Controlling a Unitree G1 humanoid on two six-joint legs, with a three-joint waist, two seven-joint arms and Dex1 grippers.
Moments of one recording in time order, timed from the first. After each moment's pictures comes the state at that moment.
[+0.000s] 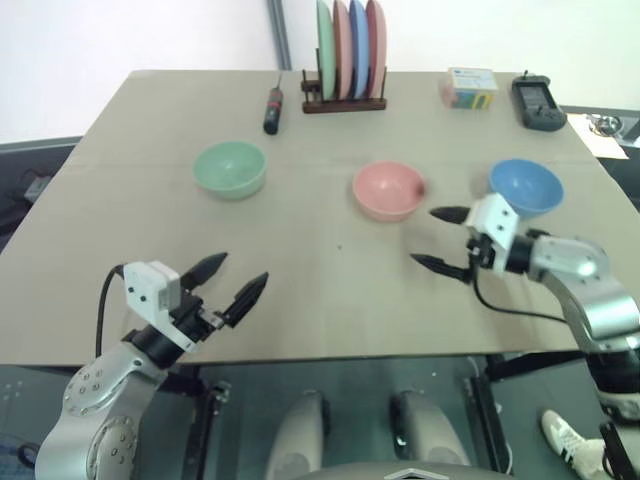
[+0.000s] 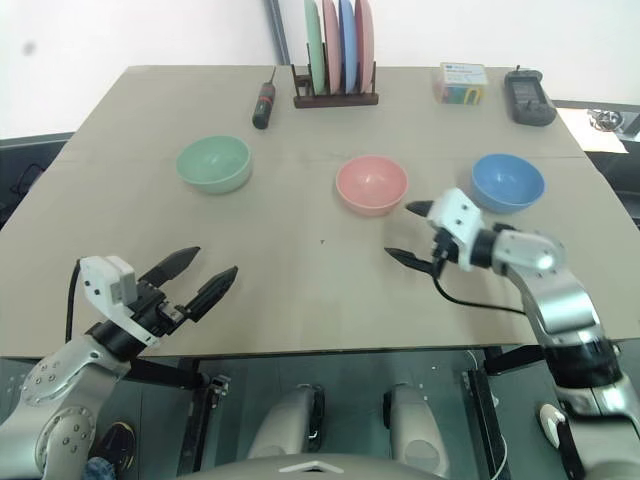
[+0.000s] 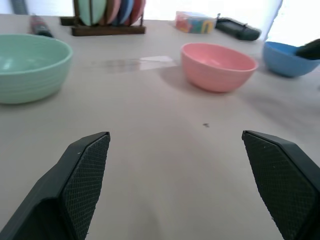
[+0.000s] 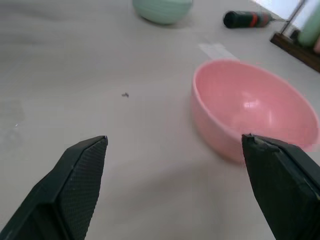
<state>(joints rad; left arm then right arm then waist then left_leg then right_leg) 0.29 0.48 0.39 -0.57 -0.67 0.38 -0.66 -0.53 -0.63 0.15 -0.11 0.21 0.31 0.93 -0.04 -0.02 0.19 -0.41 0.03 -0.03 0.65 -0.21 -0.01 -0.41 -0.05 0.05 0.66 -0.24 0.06</state>
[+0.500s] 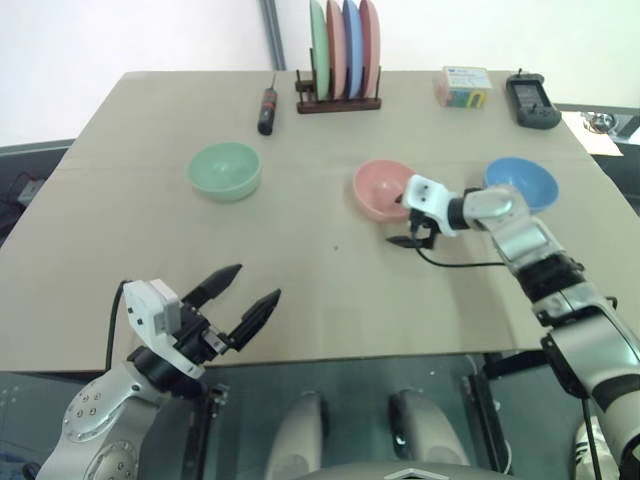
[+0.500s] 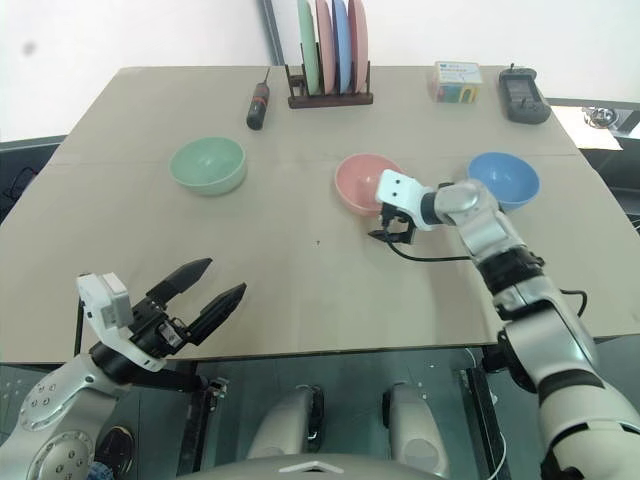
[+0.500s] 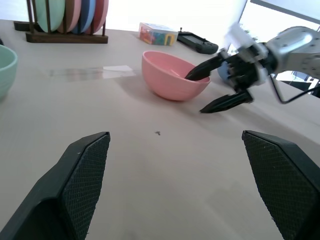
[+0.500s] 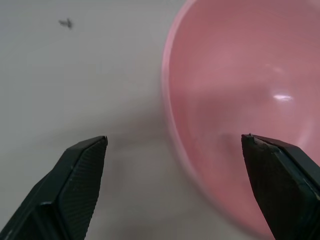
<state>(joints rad) 0.41 0.44 0.38 -0.65 -0.71 0.32 -0.69 -1.02 -0.39 0.42 0.76 -0.15 0.02 0.95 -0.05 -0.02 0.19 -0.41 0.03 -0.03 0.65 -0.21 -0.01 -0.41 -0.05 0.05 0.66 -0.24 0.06</state>
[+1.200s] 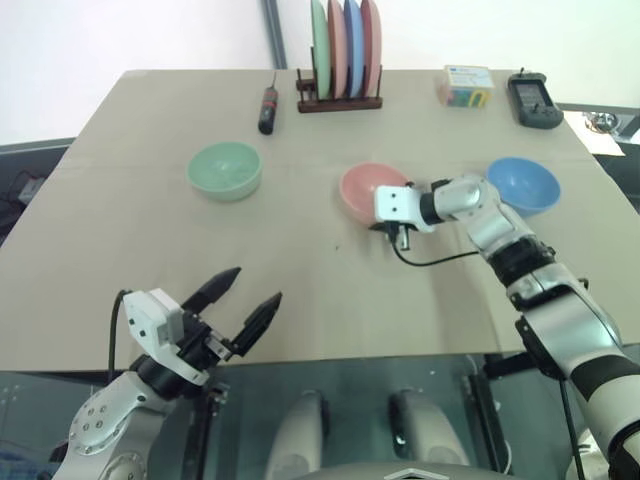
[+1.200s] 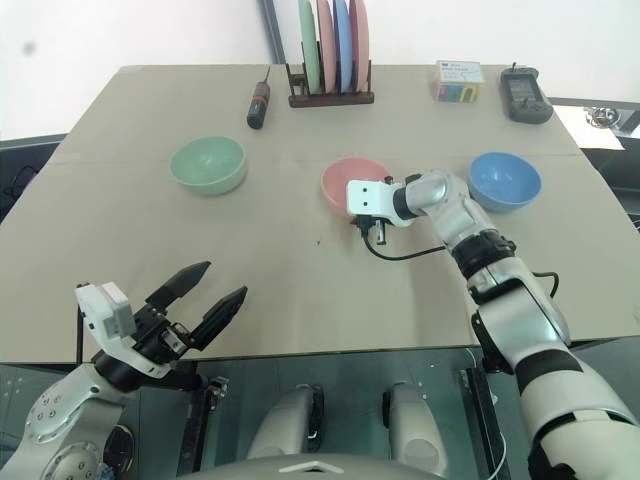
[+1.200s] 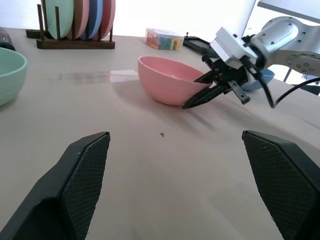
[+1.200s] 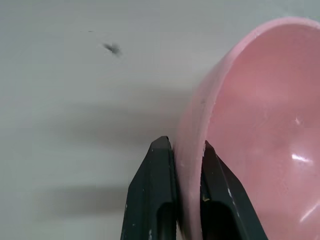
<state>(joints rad) 0.43 0.42 0.33 -0.65 -0.67 0.24 -0.67 -0.96 -0.38 0.42 0.54 -0.22 -0.06 1.13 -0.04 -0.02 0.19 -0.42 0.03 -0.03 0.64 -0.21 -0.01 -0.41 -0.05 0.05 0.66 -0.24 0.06</state>
